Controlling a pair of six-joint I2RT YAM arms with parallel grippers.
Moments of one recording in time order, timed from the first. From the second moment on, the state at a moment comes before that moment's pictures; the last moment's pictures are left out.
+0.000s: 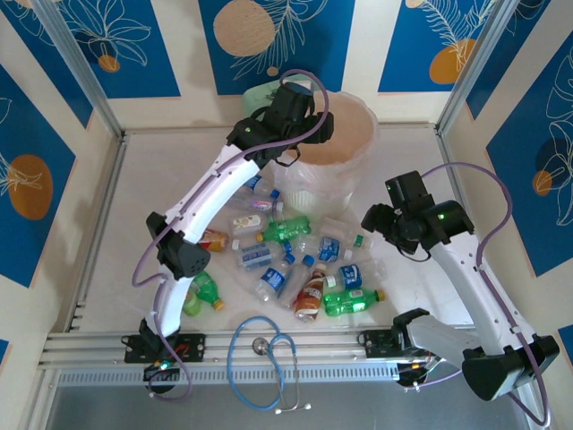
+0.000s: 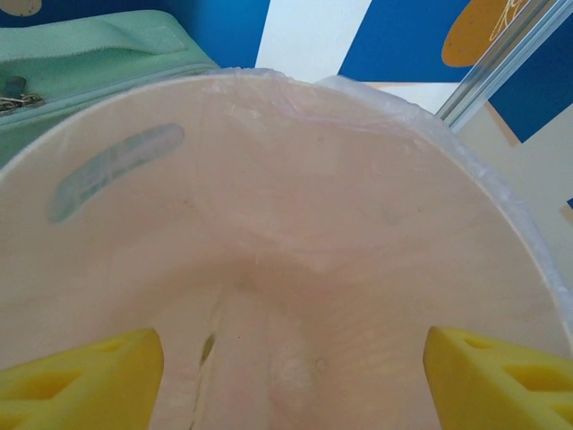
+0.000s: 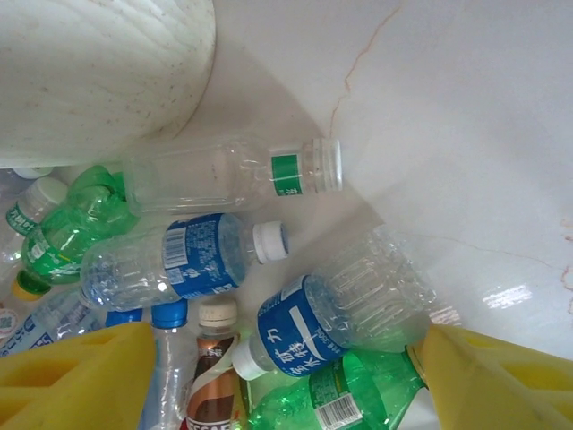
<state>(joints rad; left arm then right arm) -0.77 2.12 2.49 -0.88 -0.22 -0.47 0.34 1.03 1.18 -1.27 0.09 0.81</state>
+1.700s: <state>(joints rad) -0.83 1.08 0.95 -0.53 0.02 -0.42 0.25 1.08 0.70 -1.03 -0.08 1.18</state>
